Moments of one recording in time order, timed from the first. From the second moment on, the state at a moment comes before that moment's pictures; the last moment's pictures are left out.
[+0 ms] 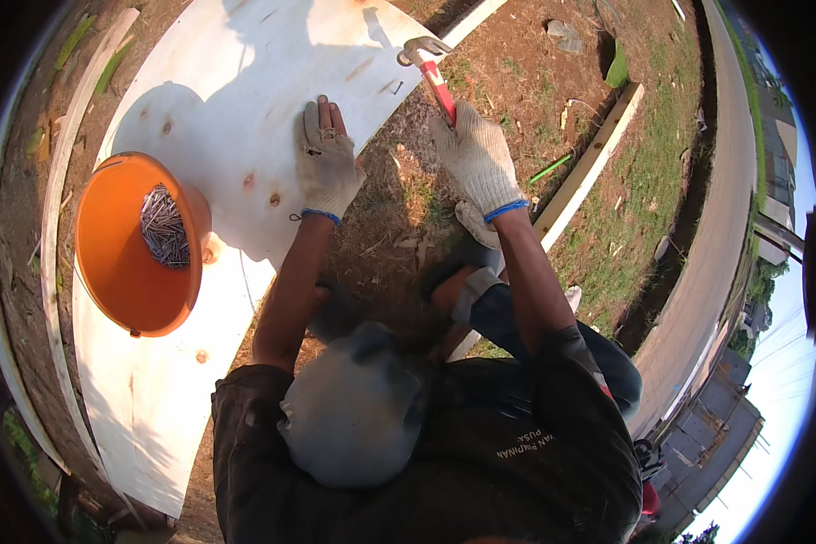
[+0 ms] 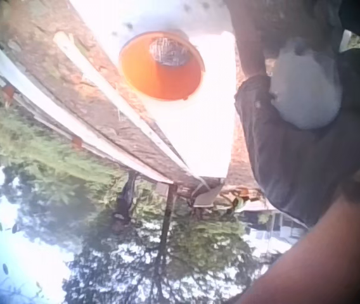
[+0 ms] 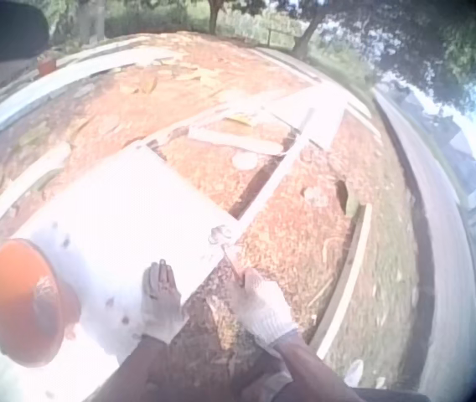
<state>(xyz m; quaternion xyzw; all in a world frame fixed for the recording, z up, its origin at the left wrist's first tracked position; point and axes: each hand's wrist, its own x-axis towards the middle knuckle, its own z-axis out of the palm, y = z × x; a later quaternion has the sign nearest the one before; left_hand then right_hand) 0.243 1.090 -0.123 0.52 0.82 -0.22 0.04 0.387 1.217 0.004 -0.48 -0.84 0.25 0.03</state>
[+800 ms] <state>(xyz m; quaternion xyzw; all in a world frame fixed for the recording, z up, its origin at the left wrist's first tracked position) 0.241 1.092 -0.116 0.54 0.83 -0.14 -0.02 0.390 1.212 -0.009 -0.44 -0.82 0.30 0.21</state>
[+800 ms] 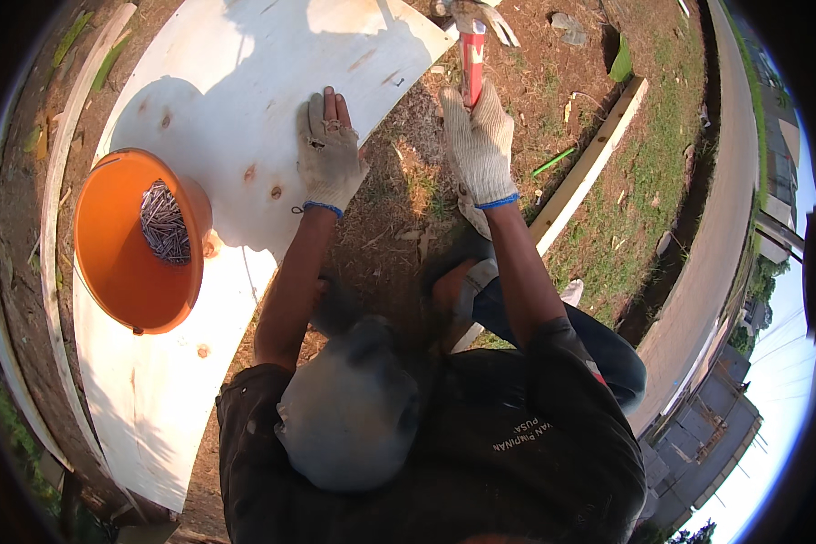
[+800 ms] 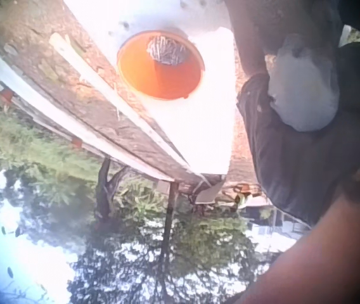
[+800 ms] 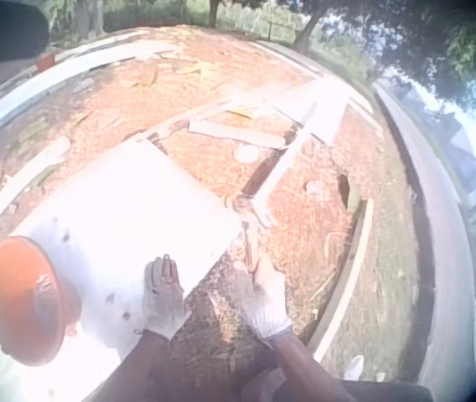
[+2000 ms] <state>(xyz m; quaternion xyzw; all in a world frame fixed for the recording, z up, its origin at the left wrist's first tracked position) 0.241 1.092 -0.120 0.58 0.79 -0.20 0.00 0.412 1.199 -0.053 -0.54 -0.74 0.37 0.19</state>
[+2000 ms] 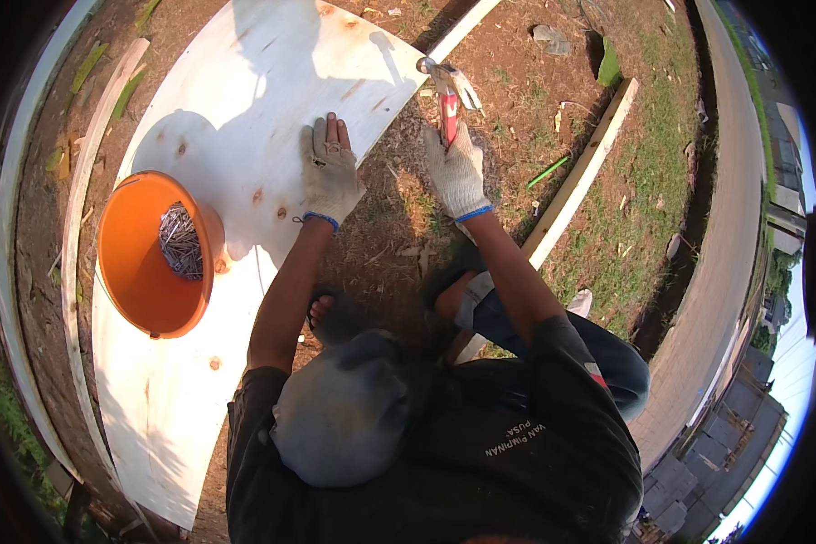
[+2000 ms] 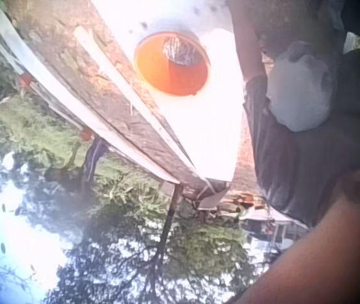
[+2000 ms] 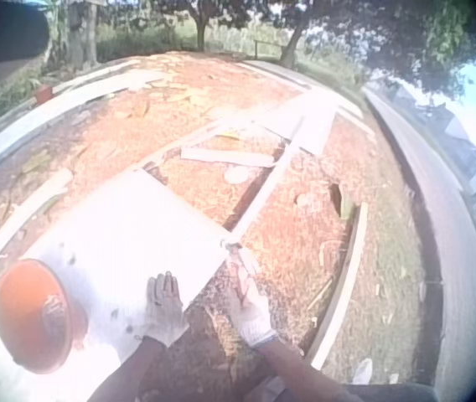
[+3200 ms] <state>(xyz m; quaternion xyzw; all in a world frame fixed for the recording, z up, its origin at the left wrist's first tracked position) 0.092 0.865 -0.024 0.36 0.91 -0.05 0.20 0.483 1.086 -0.182 -0.58 -0.31 0.71 0.24</state>
